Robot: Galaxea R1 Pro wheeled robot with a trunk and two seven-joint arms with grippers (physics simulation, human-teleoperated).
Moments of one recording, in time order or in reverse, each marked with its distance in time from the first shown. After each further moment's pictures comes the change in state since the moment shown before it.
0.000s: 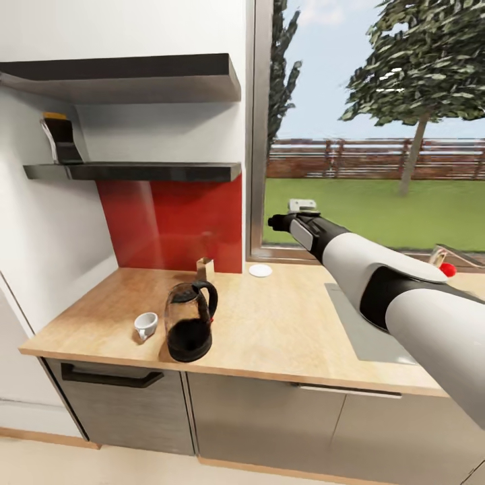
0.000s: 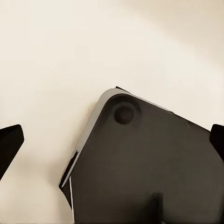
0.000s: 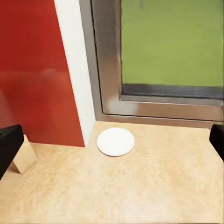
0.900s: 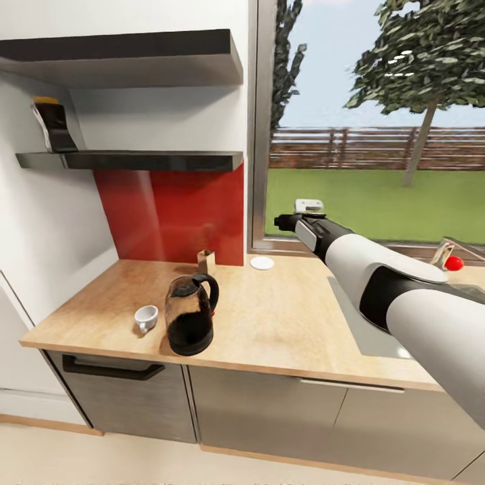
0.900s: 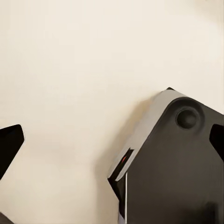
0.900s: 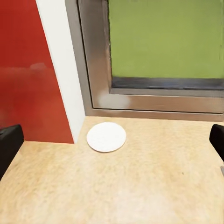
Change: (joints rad) left arm 0.000 0.111 0.038 0.063 0.095 0.003 -0.030; right arm 0.004 -0.005 -0.001 -0.042 0.005 -0.035 0.006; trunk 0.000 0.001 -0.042
